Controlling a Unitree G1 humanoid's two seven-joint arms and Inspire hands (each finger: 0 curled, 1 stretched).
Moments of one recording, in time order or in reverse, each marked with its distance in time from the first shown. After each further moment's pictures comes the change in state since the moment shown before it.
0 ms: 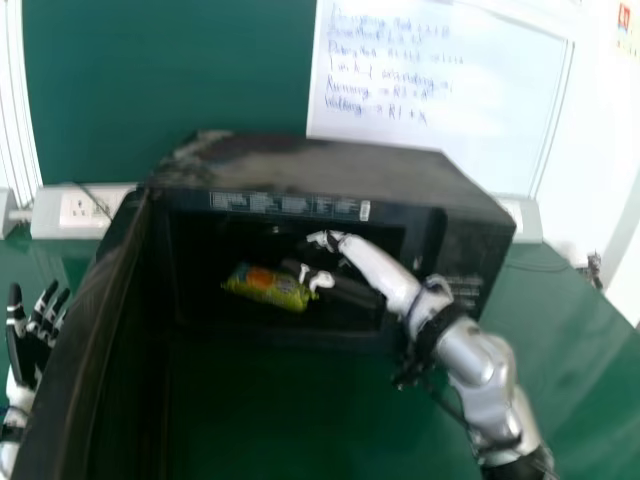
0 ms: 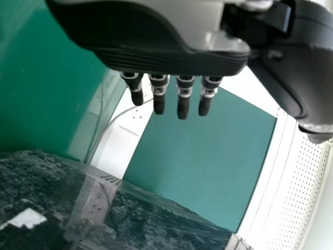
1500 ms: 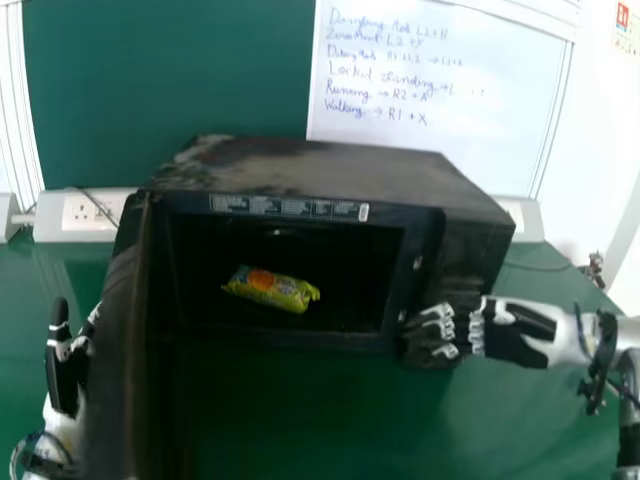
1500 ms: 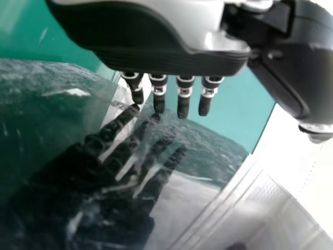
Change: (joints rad) left arm 0.192 -0.070 -0.223 -0.272 0.001 0.027 -0.054; right arm -0.032 -0.444 -0.286 0.548 0.693 0.030 0.886
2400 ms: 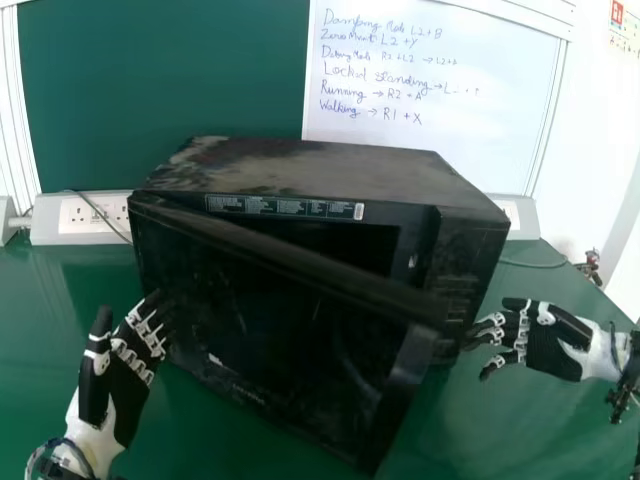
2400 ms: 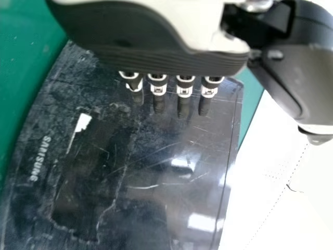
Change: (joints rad) left arm 0.045 0.038 -0.117 -0.085 0.101 -0.021 -0.037; right arm -0.001 -0.059 -0.065 0.324 -0.041 -0.097 0.010
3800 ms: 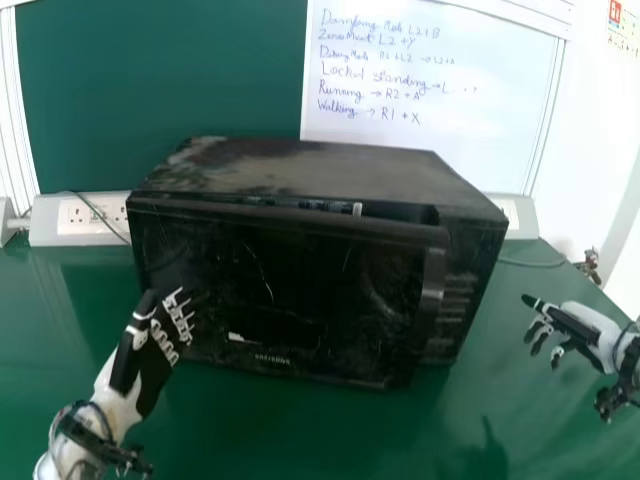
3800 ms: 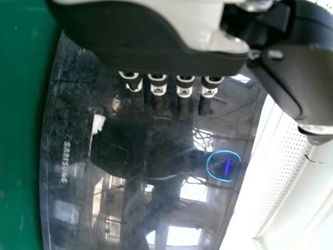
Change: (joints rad) left arm -0.258 0.095 0.003 0.256 0.037 0.011 -0.098; right arm 0.250 -0.056 -0.028 -0.421 -0.339 0.152 -0.650
